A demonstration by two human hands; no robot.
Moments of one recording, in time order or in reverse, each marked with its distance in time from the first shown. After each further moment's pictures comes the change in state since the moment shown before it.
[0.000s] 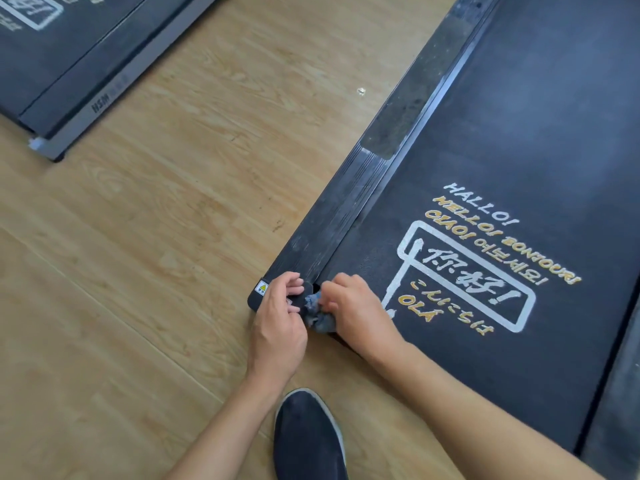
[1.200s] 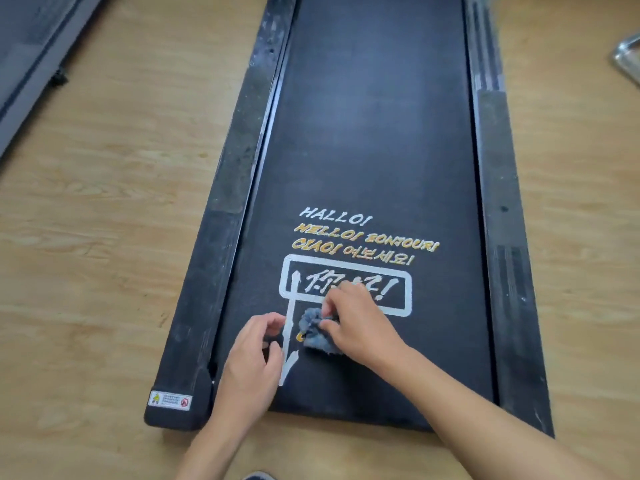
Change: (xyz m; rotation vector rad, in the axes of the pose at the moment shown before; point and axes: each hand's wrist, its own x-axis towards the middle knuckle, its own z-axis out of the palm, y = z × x) left_hand 0.025 0.082 0.075 0.112 -0.465 0.197; right_hand -0.067 0.094 -0.104 0.149 0.189 0.530
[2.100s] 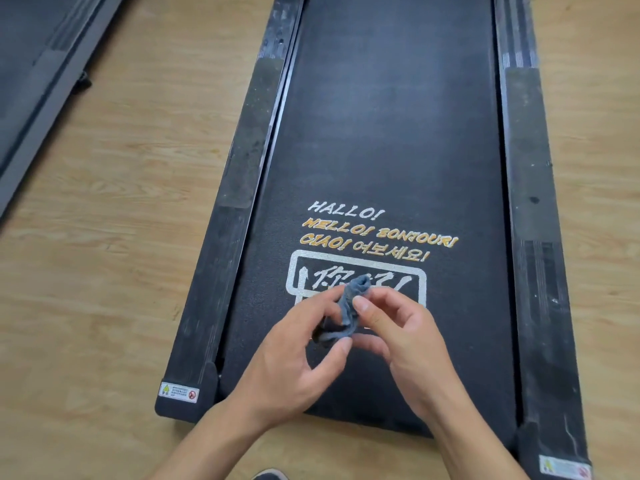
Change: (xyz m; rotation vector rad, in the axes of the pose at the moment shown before) left_hand 0.003 0.086 -0.001 -0.063 -0.226 0.407; right_hand -0.061 -0.018 -0.047 1.307 0.140 0.185
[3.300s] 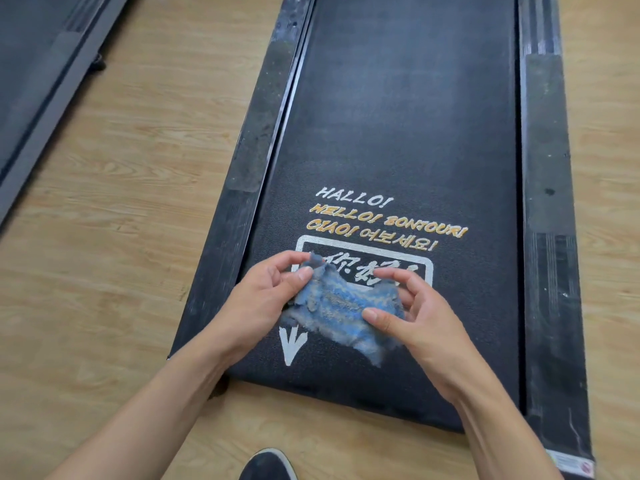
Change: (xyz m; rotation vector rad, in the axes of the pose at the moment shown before) left_hand 0.027 -0.023 -0.033 -0.584 0.008 -0.543; right_hand 0.005 0.008 -0.033 -0.192 -0.085 0.037
